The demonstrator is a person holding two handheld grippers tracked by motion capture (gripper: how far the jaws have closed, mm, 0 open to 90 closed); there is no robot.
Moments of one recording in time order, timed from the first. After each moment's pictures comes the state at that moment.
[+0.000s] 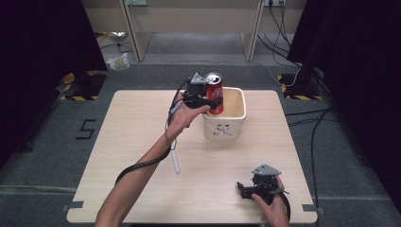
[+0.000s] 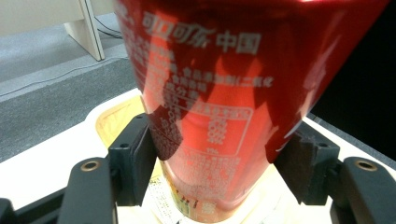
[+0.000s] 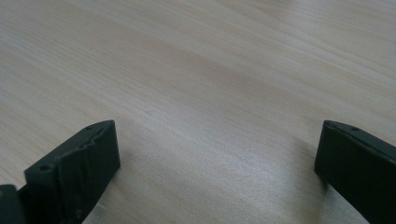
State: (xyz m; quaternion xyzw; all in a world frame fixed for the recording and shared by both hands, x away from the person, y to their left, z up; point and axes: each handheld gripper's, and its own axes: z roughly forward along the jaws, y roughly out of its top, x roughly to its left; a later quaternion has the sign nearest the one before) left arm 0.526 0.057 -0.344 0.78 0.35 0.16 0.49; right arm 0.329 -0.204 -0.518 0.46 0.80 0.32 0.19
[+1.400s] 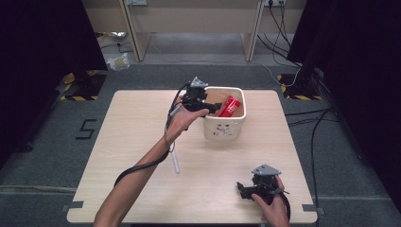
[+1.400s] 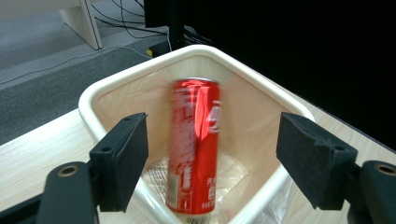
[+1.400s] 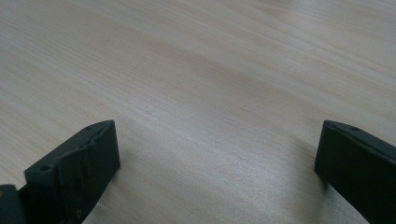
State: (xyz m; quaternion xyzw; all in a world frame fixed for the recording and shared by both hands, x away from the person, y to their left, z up) left arm 0.525 0.062 -0.355 0.79 0.36 0.15 0.48; right arm 0.329 -0.204 -0.518 0.46 0.80 0.32 0.19
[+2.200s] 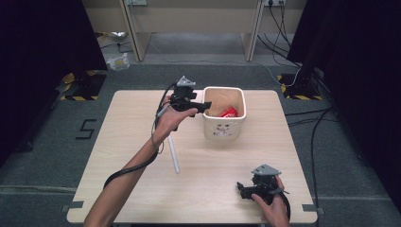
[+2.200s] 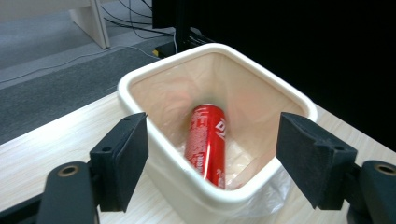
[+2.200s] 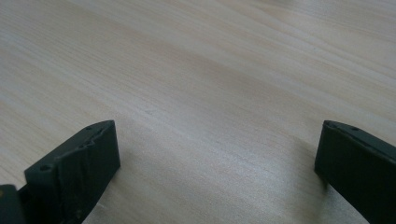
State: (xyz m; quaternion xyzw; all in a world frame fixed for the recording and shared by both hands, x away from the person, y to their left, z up) left arm 0.515 0.101 -0.346 0.78 0.37 0.15 0.48; right arm 0.329 -0.204 -0.518 0.46 0.80 0.32 0.19
